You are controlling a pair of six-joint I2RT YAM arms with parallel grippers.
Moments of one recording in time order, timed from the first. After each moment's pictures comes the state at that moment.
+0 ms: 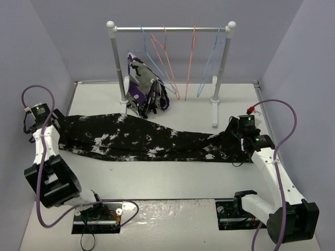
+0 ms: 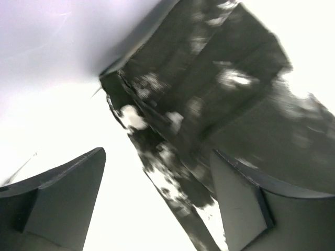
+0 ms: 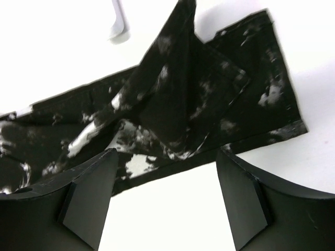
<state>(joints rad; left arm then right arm) 0.50 1.42 1.11 -0.51 -0.11 -0.29 0.12 1.03 0.81 -0.63 0.22 0.54</state>
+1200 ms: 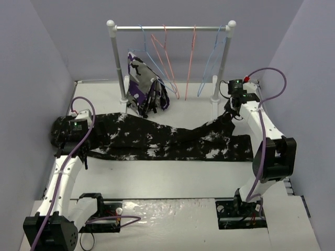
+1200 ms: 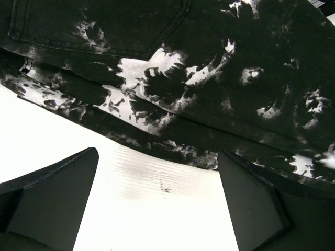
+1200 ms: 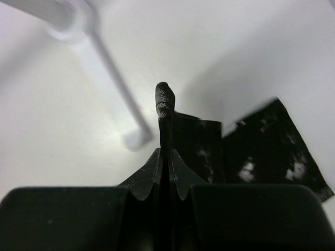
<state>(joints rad) 0.03 0.95 0.81 -0.64 -0.05 -0.24 0.10 1.65 1.33 -0.66 0.39 0.65</state>
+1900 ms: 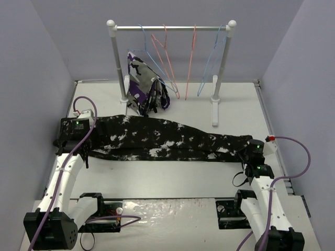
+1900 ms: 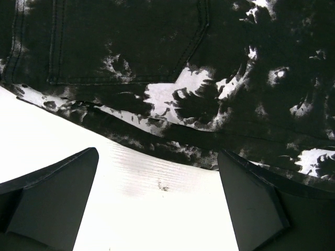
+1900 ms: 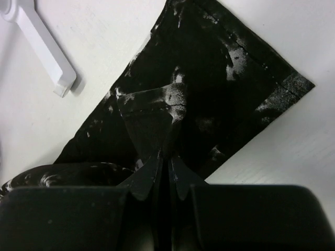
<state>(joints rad) 0.02 0.98 0.81 -0.64 -0.04 -0.24 -0.09 0.73 0.35 -0.33 0.19 0.86</state>
